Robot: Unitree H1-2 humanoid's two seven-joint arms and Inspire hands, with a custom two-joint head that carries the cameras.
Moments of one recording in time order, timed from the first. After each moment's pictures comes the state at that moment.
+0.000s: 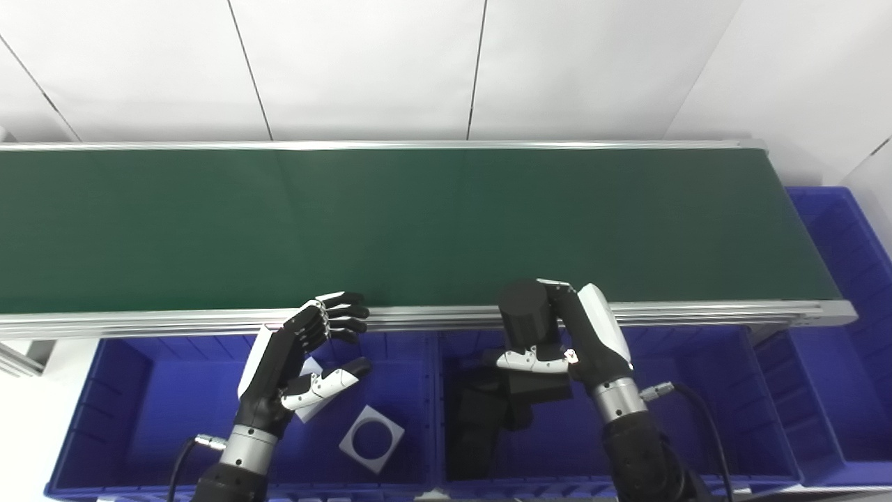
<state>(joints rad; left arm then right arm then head) 0.21 0.10 -0.18 0.11 0.00 -0.43 -0.14 0.14 -0.15 0.22 -0.14 -0.50 0.08 -0.01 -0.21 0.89</state>
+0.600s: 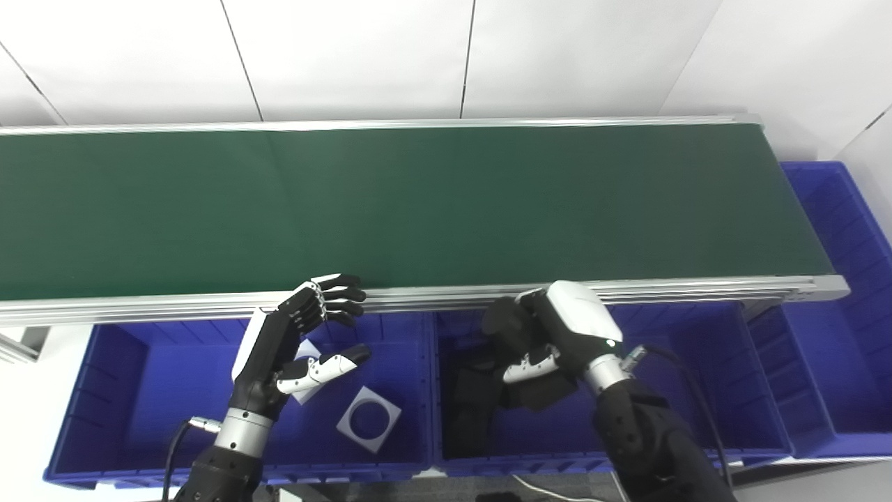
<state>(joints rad) 0.22 0.09 -0.15 0.08 0.00 -0.43 -0.17 0.07 -0.25 0.40 -0.14 -0.91 0.31 0.24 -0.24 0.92</state>
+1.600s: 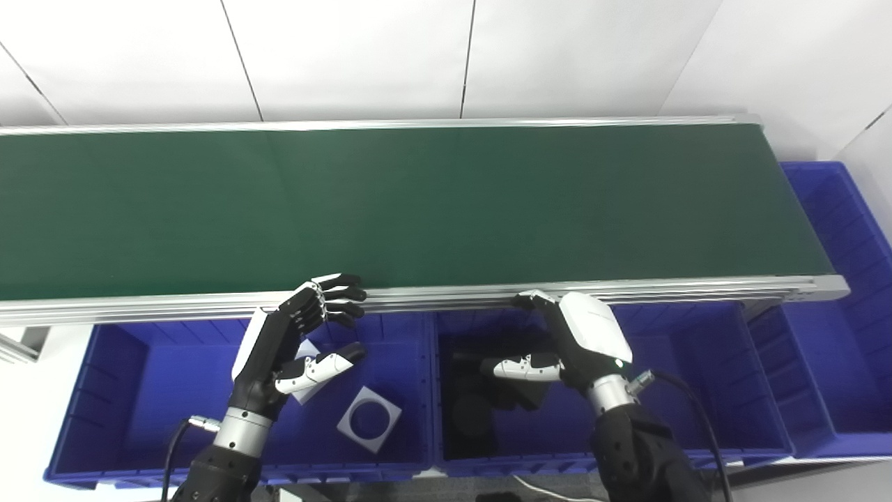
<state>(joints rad) 0.21 0.10 -0.14 0.08 0.00 -0.43 -0.19 0.20 -0.16 0.33 -0.25 -0.90 0.34 0.13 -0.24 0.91</state>
